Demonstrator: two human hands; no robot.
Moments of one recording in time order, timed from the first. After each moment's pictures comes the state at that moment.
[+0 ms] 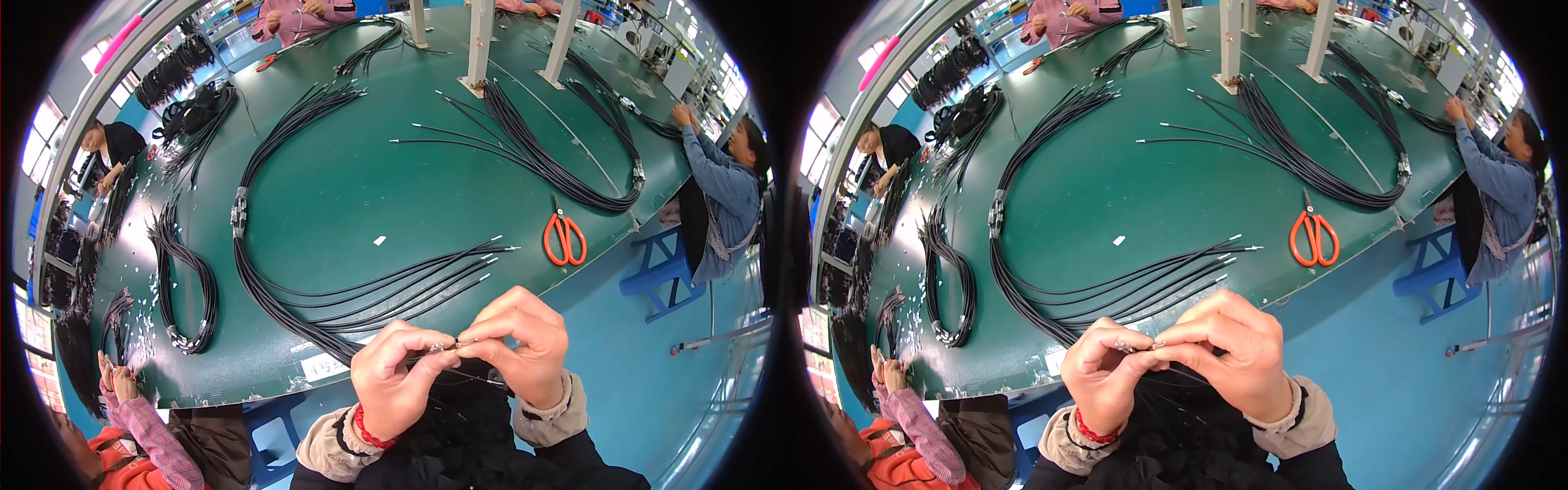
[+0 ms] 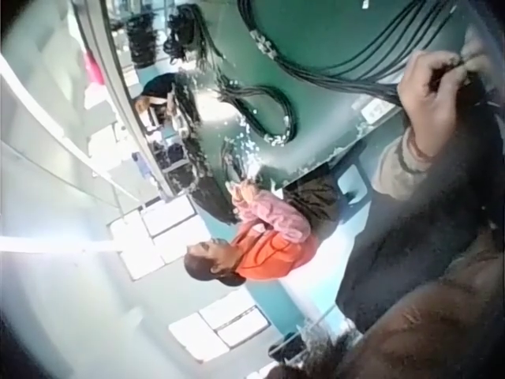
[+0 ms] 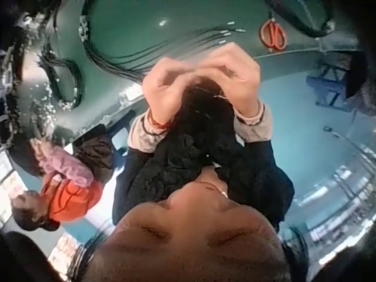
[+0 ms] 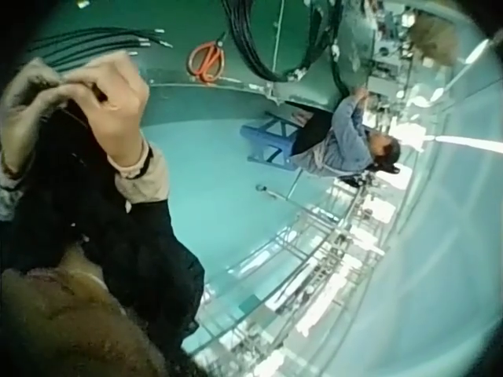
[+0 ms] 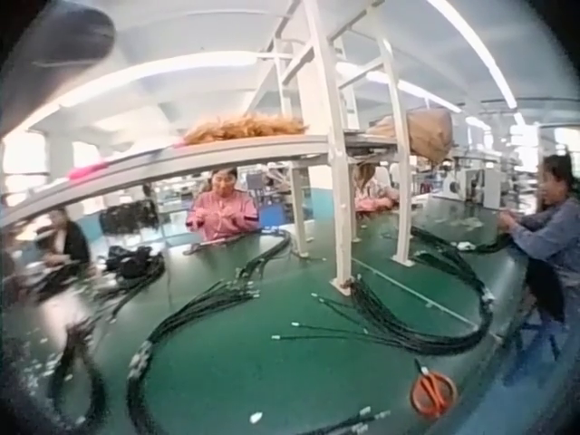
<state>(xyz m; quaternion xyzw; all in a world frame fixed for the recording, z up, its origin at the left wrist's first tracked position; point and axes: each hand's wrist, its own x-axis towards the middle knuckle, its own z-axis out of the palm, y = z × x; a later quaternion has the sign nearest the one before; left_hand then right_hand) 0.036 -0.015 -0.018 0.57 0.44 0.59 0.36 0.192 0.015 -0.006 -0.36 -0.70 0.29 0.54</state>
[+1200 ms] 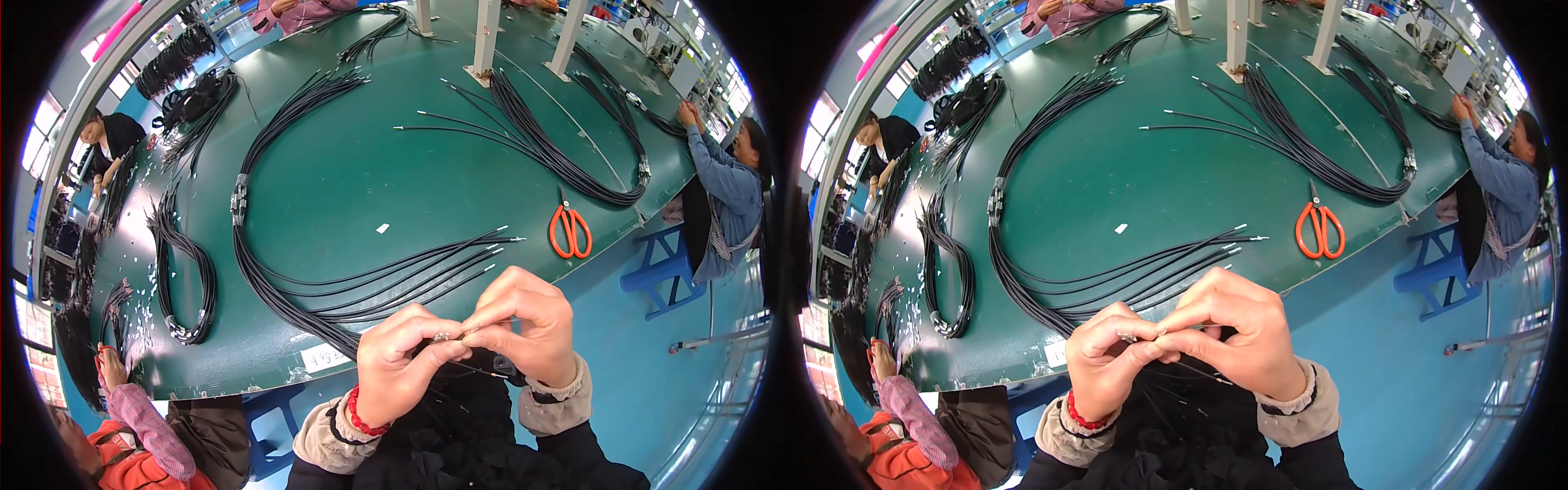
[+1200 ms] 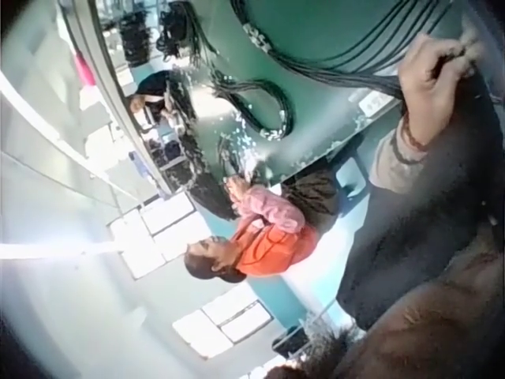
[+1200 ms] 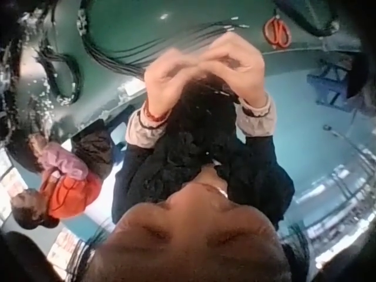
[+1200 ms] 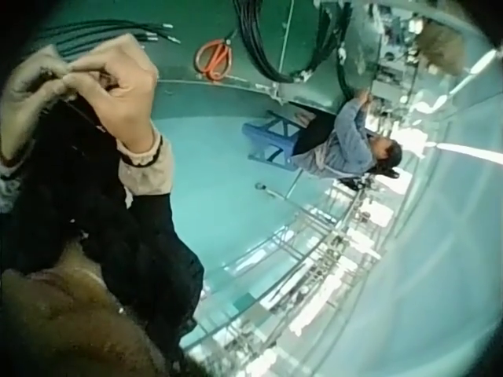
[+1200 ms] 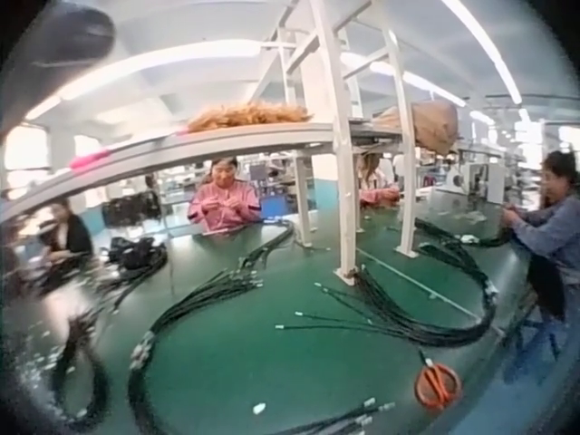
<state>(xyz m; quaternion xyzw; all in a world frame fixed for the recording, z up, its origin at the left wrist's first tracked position) 0.019 -0.004 -0.030 0.62 0.39 0.52 0.43 0.191 0.024 -0.015 -0.34 -0.68 0.41 0.50</state>
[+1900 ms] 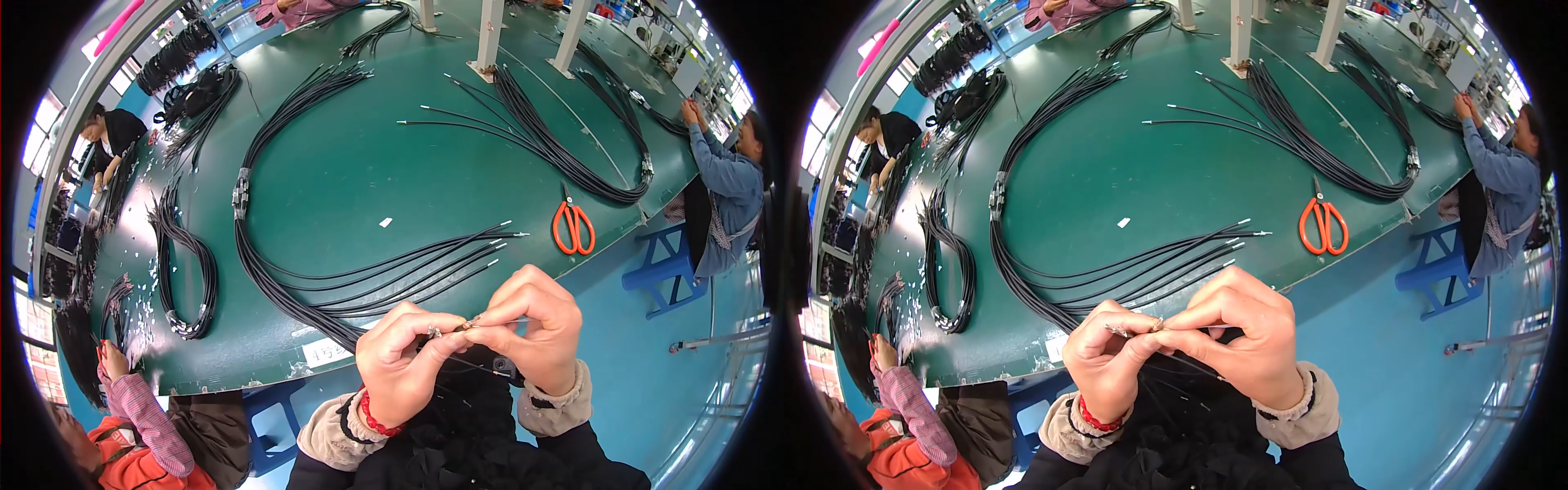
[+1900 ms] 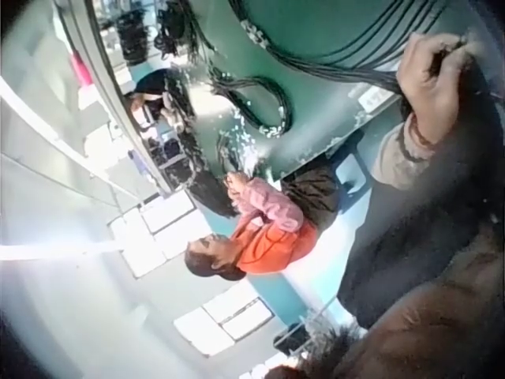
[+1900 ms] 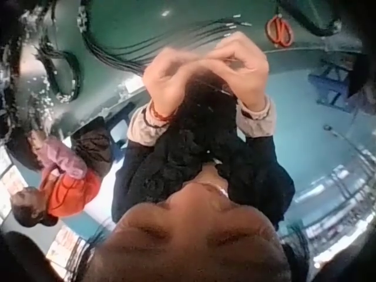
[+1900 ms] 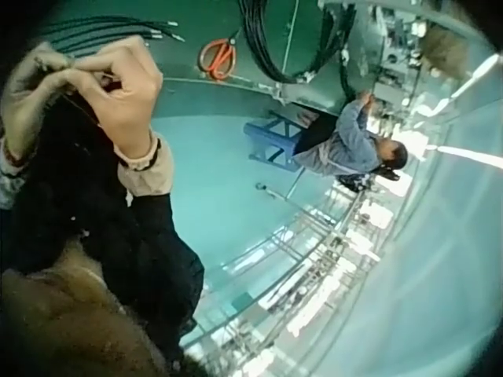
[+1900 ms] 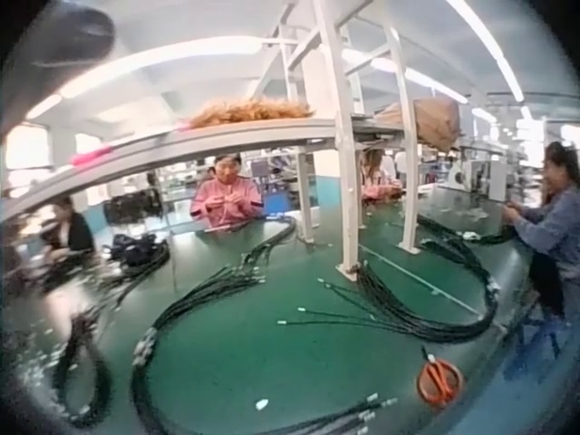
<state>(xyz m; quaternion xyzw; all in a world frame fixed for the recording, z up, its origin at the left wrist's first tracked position) 0.024 -0.012 -0.035 0.56 0.41 0.60 0.40 0.178 0.014 -0.017 -0.38 -0.67 0.36 0.52</state>
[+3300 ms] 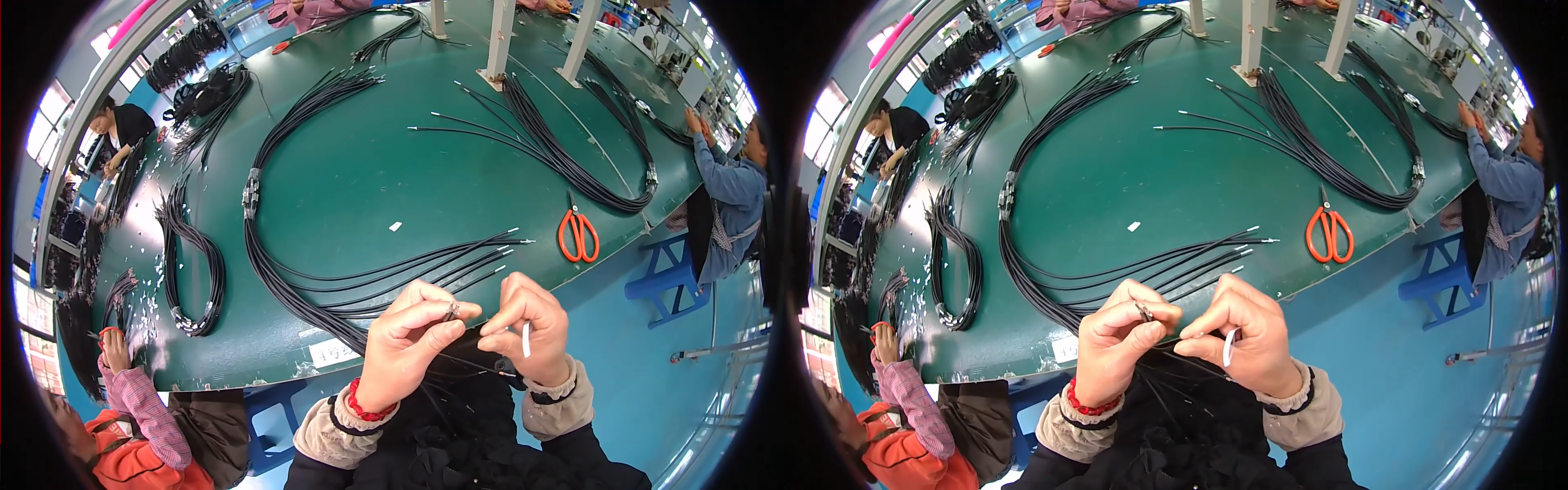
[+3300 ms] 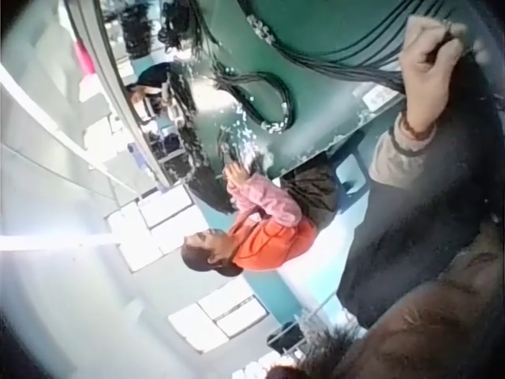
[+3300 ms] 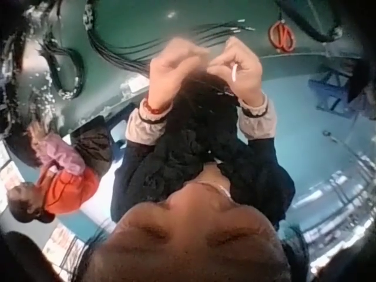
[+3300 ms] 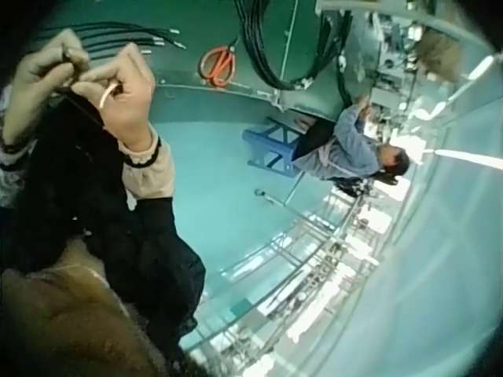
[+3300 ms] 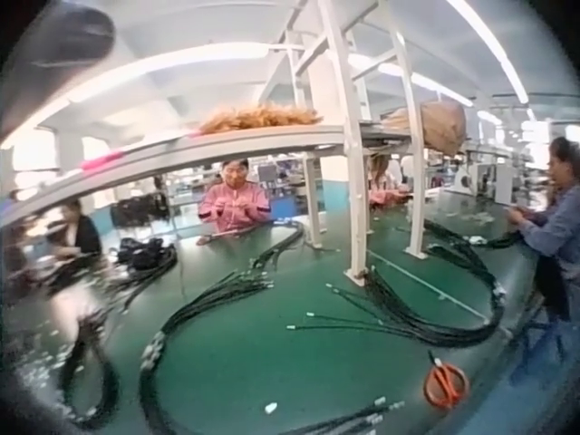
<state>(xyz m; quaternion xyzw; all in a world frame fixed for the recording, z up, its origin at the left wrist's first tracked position) 0.002 -0.007 -0.031 0.48 0.33 0.57 0.58 0.171 0.011 -0.038 -0.30 -0.68 0.40 0.53</state>
